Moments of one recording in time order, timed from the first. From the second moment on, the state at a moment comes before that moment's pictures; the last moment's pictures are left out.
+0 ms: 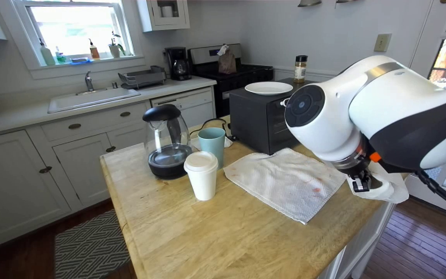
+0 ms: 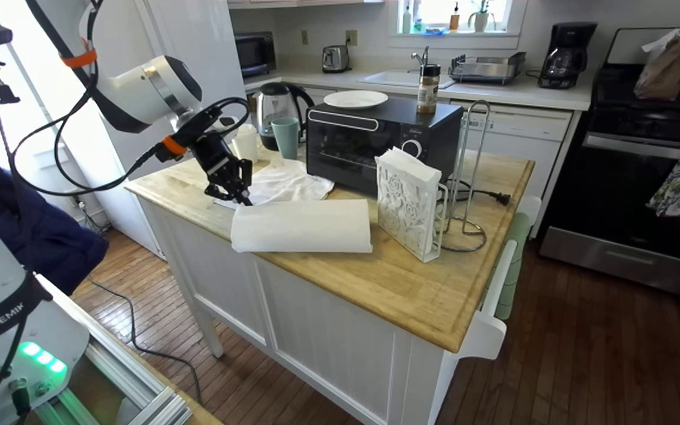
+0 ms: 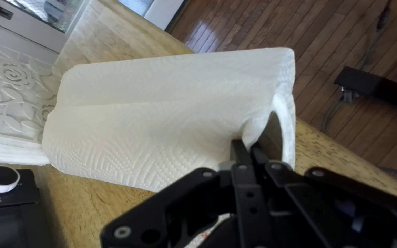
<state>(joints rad) 0.09 0.25 0.13 -2.41 -0.89 2.03 0.40</state>
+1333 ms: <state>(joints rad) -0.02 -0.09 -0.04 -2.43 -0.22 2.10 -0.07</state>
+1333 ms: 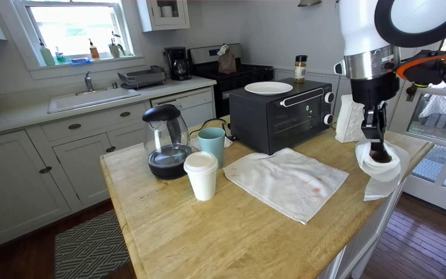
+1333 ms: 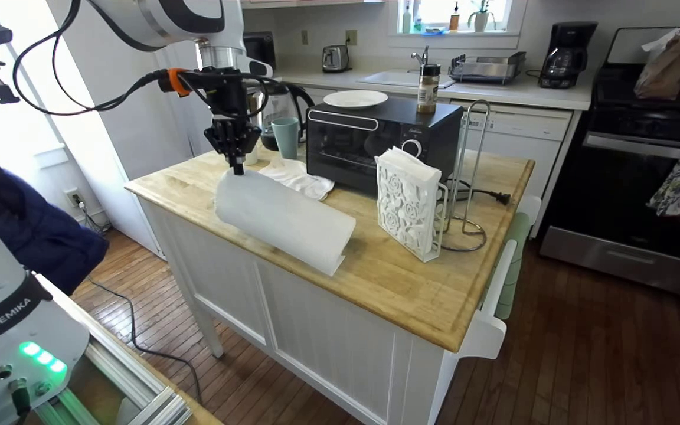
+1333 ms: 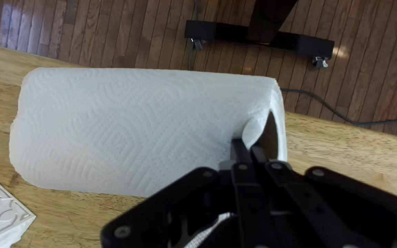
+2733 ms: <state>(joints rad) -0.12 -0.10 -0.19 -2.21 0.14 1.76 -0.39</state>
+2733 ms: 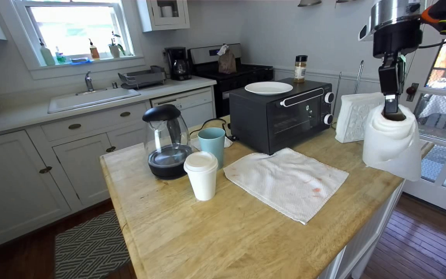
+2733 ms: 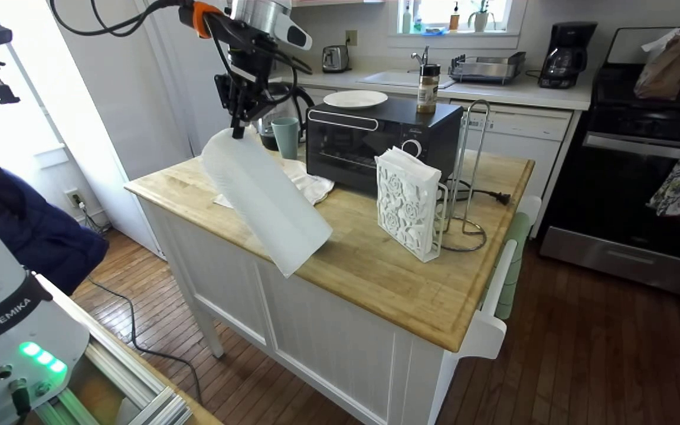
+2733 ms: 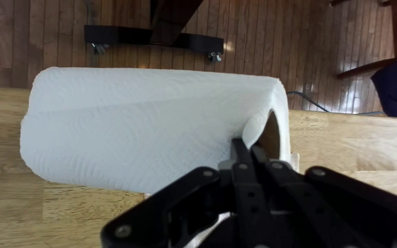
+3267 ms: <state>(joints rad) -0.13 -0.07 -0.21 -2.19 0.34 1.72 -0.49</state>
